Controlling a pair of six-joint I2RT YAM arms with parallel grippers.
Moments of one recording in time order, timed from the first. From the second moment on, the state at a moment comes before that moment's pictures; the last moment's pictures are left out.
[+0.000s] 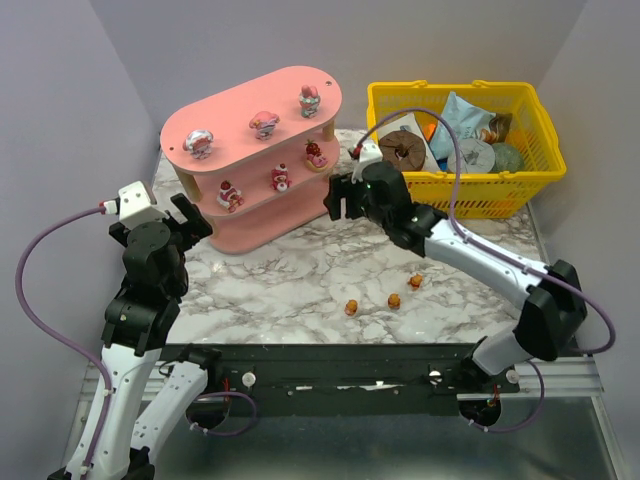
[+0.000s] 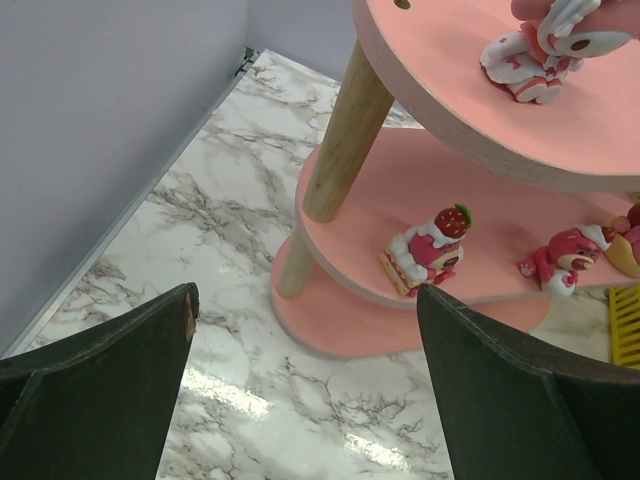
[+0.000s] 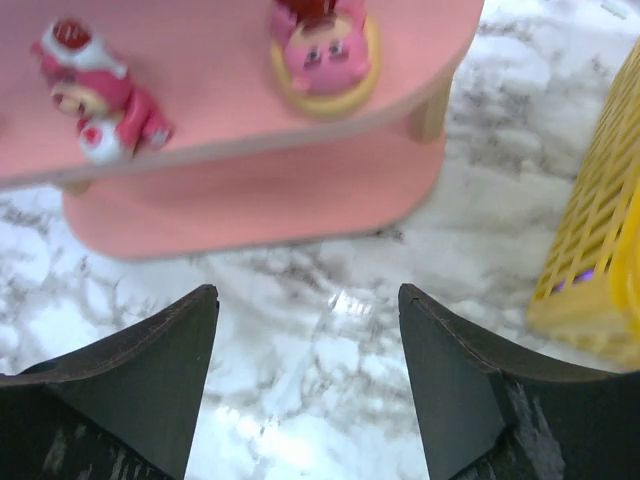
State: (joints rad) left arm -0.26 0.61 0.98 -0.57 -0.54 -0.37; right arm 0.75 1.55 1.27 -0.11 0.19 0.24
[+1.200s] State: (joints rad) left arm -0.26 0.58 0.88 -0.57 -0.39 -0.44; right arm 1.27 1.71 1.08 -0.76 0.70 1.32
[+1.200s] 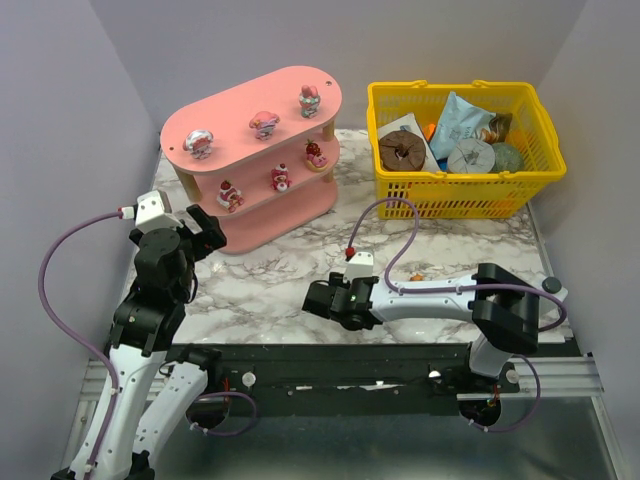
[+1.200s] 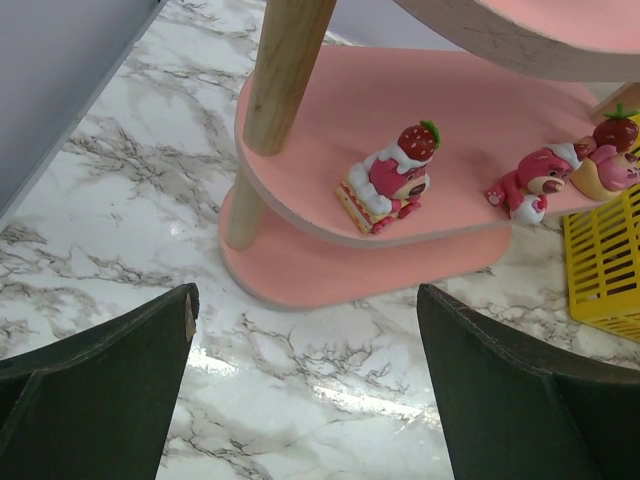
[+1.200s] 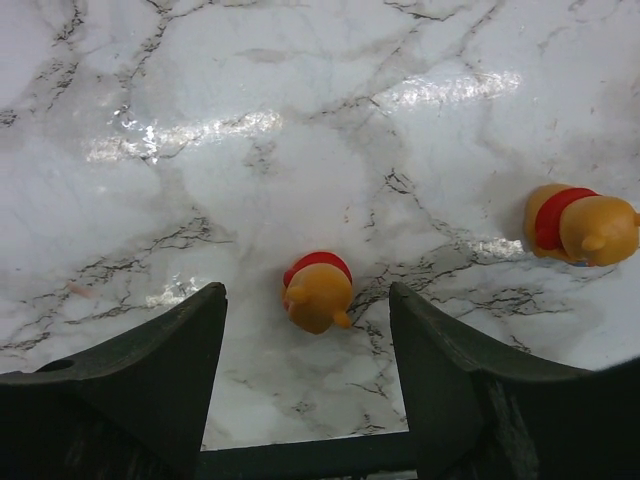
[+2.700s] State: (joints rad) left arm -0.26 0.61 0.88 -0.57 -0.39 -0.43; right arm 1.01 1.88 1.13 -0.12 0.20 0.30
